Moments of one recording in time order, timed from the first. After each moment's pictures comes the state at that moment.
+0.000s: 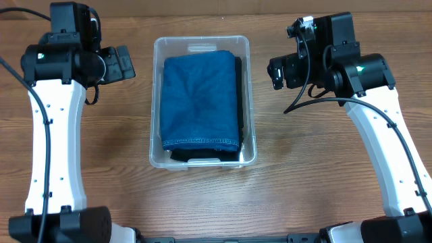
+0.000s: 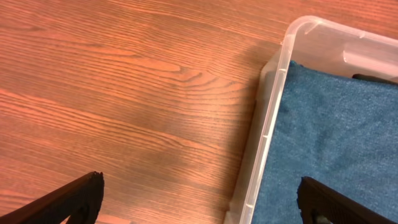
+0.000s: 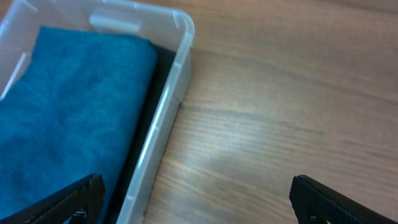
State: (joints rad) left arm 0.05 1.66 1.85 -1.25 -0.05 -0.23; right arm 0.22 1.59 1.65 -0.99 -0.13 -0.02
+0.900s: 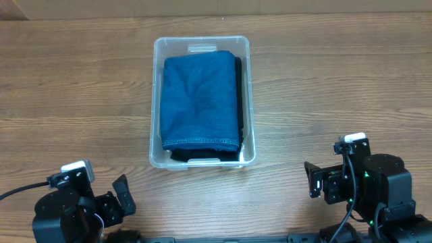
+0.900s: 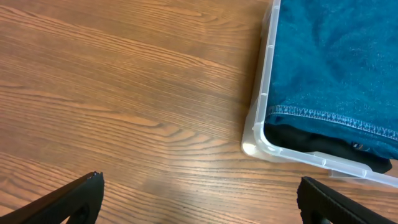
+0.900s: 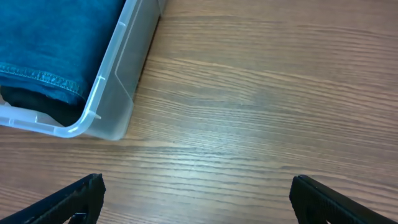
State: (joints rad) left arm 0.05 0.52 1.11 -1.37 -0.07 -0.23; right arm 0.22 0.61 0.97 -1.18 -0.03 0.04
